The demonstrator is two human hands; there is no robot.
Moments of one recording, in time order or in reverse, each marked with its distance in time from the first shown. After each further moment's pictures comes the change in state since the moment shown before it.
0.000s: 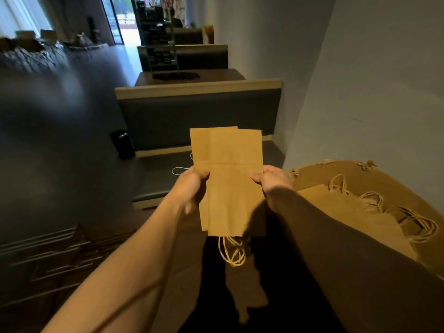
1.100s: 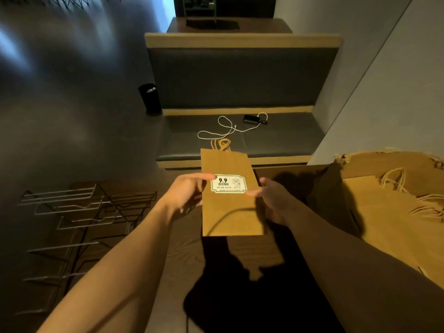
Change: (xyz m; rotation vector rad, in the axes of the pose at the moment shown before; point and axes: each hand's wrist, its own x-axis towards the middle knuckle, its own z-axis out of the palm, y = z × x) left_hand 0.021 -0.076 -0.088 -0.057 0.151 -0.171; right_hand 0.017 0.069 0.064 -0.063 -0.375 0.343
